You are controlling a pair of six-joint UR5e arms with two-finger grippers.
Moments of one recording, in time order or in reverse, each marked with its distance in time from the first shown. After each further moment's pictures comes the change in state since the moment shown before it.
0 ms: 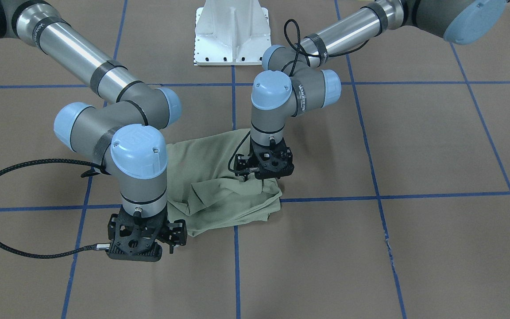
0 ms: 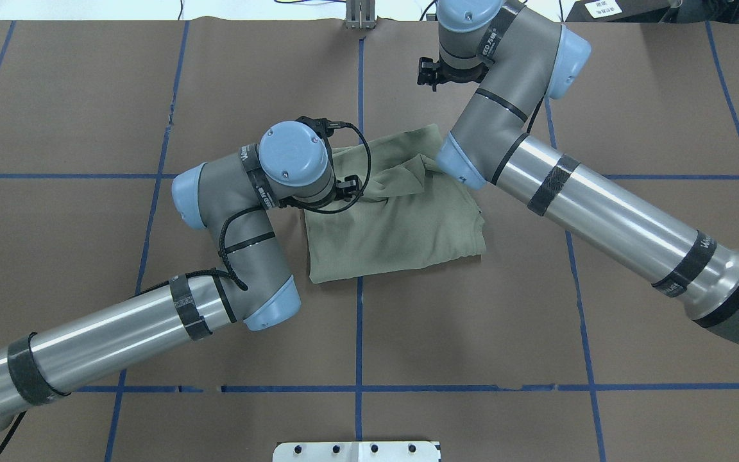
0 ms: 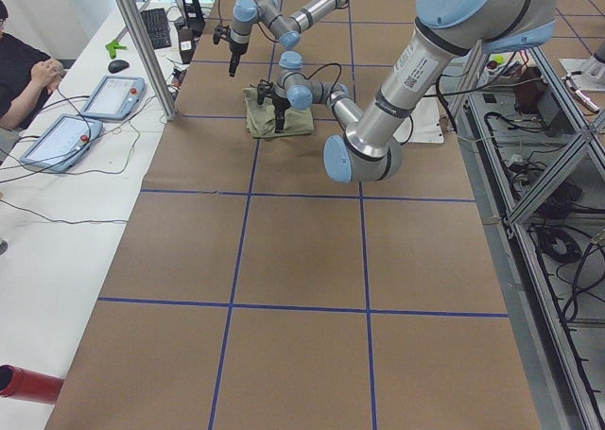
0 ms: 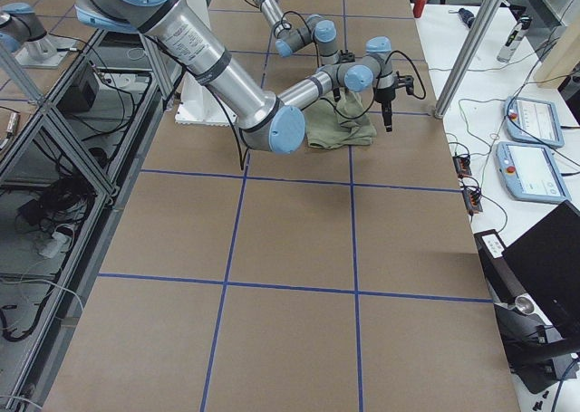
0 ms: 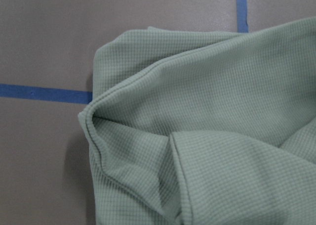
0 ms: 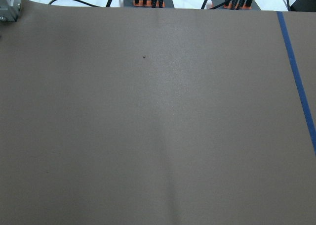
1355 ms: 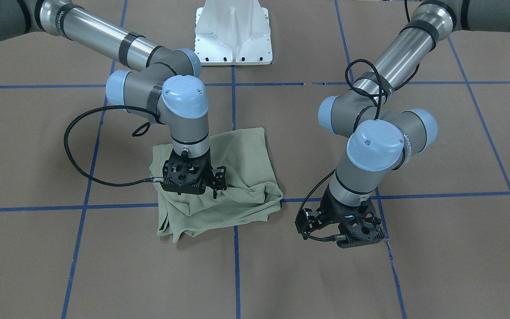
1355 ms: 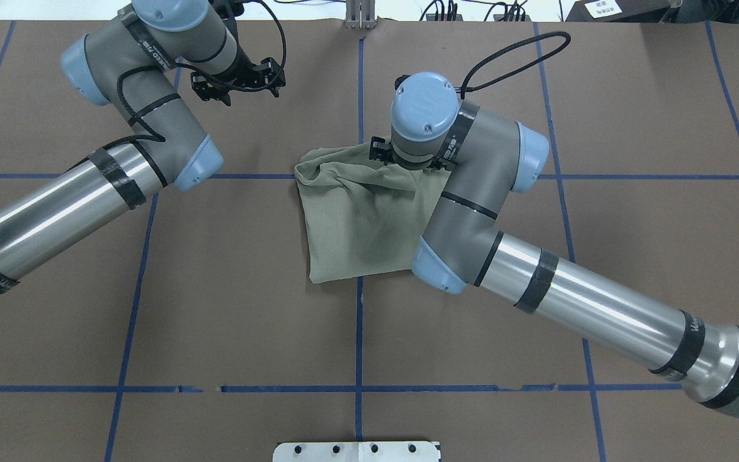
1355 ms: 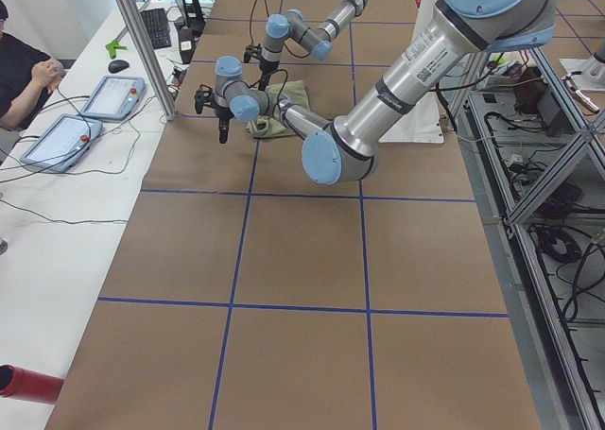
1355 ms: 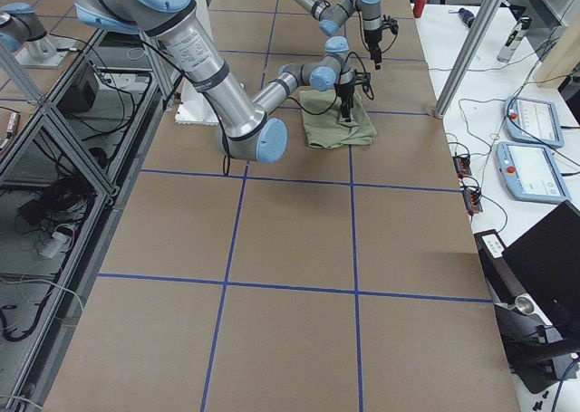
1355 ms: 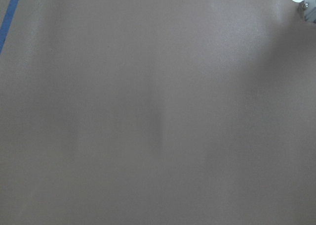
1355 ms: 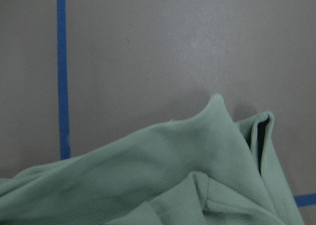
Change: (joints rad) left arm -0.284 0.020 0.124 -0.175 -0.243 0.213; right arm -0.213 -0.102 0.209 0.003 -0.056 0.309
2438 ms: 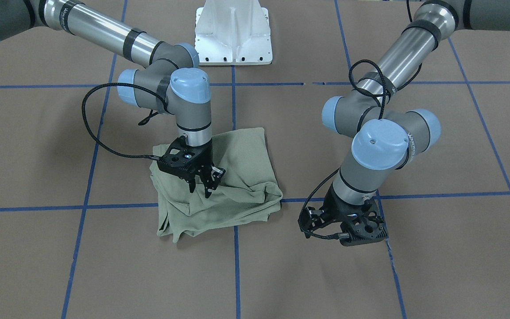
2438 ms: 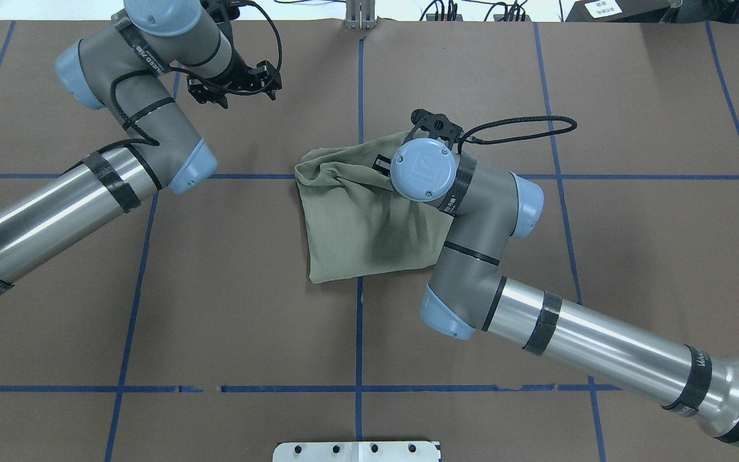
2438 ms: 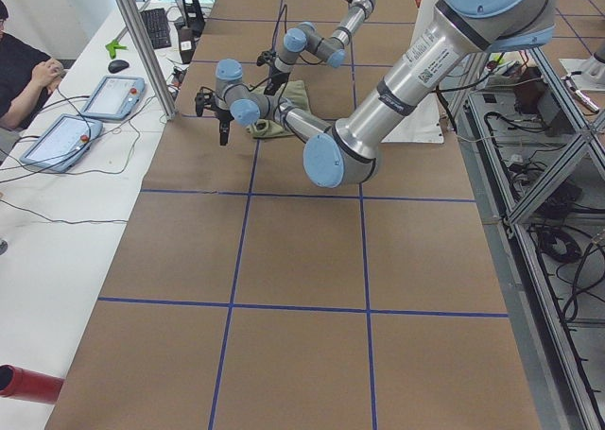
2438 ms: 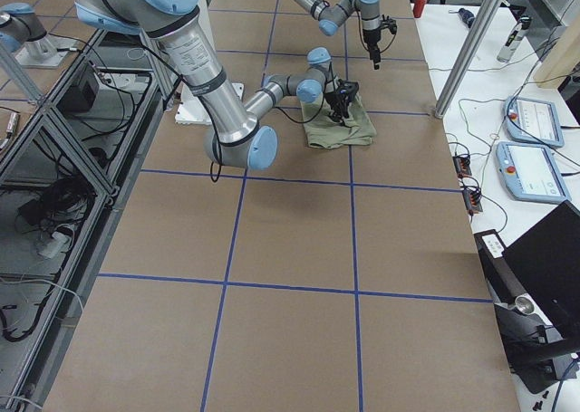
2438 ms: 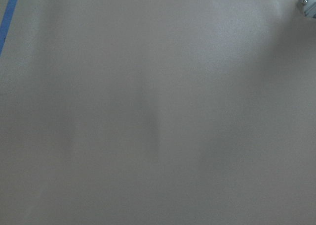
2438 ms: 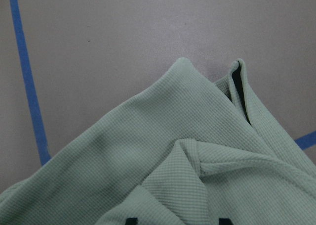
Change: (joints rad) left arm 0.000 0.018 -0.007 -0.019 -0.003 0.003; right arm -0.069 -0.067 0.021 0.121 -0.166 0.327
